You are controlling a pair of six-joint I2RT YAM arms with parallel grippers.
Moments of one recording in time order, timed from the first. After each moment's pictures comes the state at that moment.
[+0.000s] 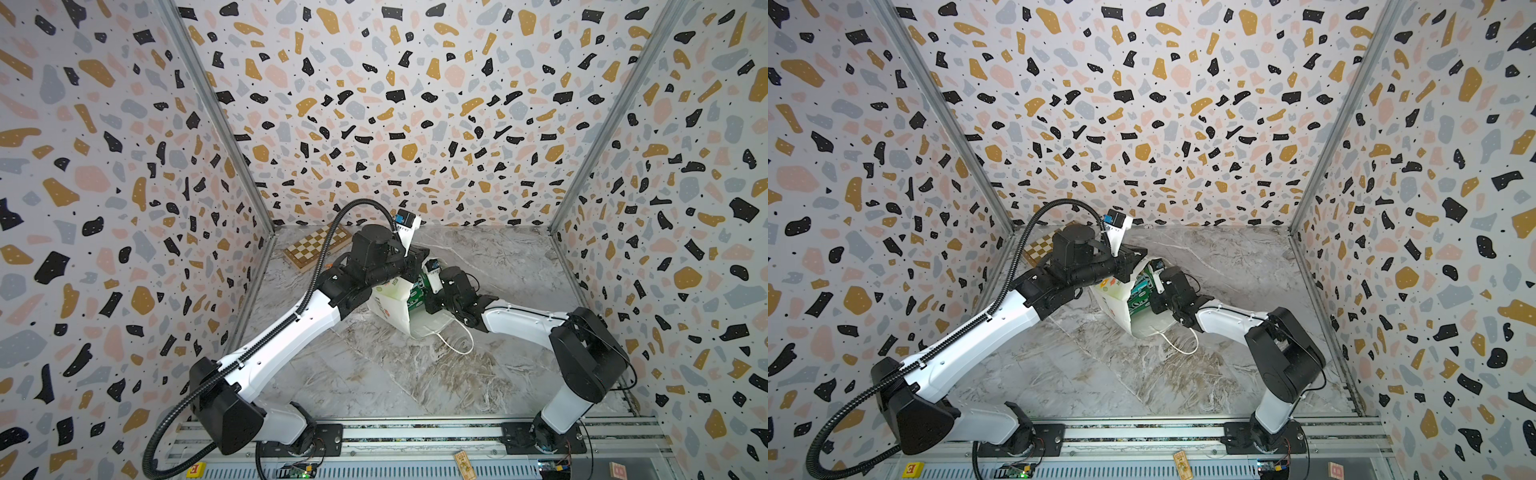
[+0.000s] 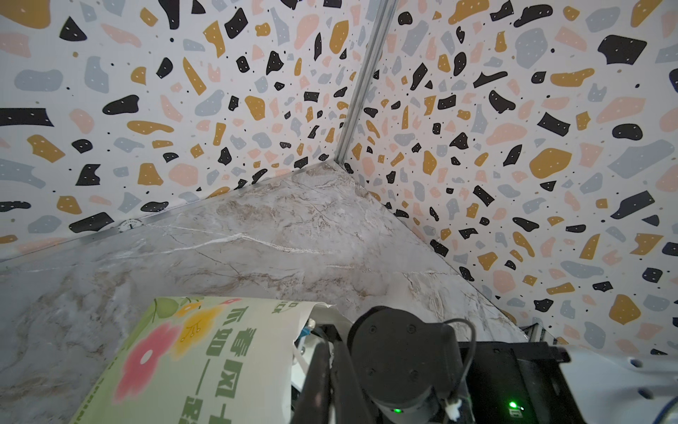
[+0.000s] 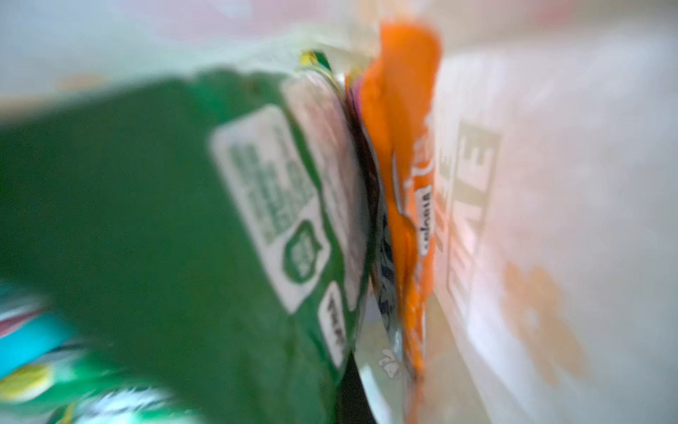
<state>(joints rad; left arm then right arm) -0.70 1.39 1.37 -0.28 0.19 -0.25 0.68 1.66 0.97 0.10 0.01 0.13</state>
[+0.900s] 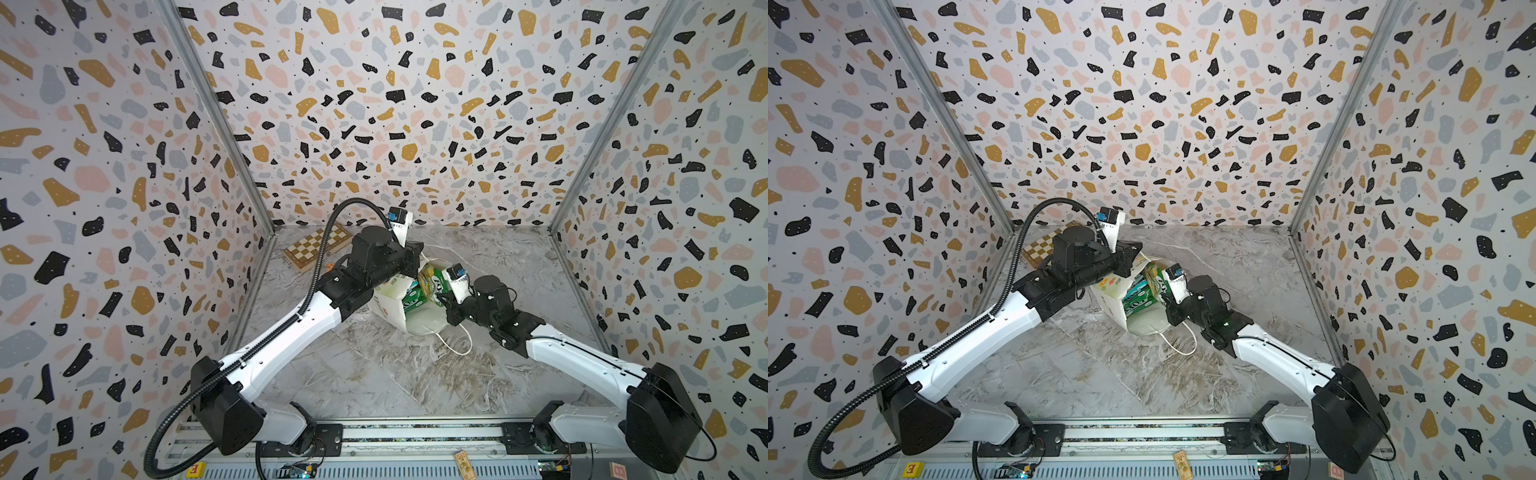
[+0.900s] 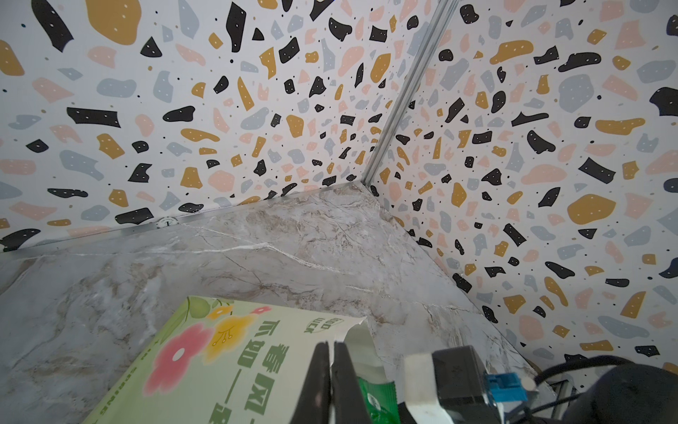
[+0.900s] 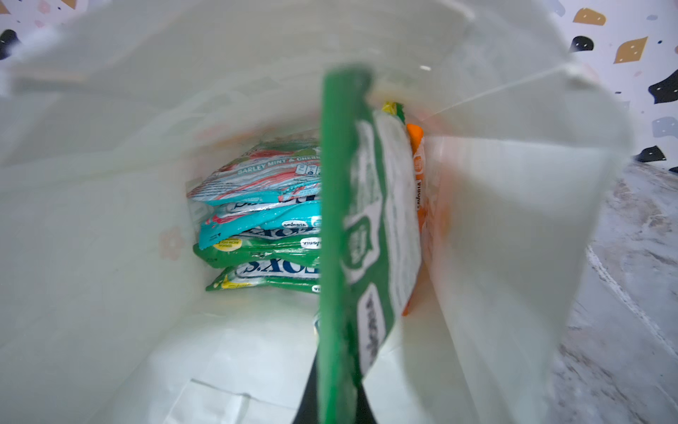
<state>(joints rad) -0.70 1.39 1.34 -0.22 0.06 -0.32 0.67 1.22 0.77 0.00 -0.13 0.06</state>
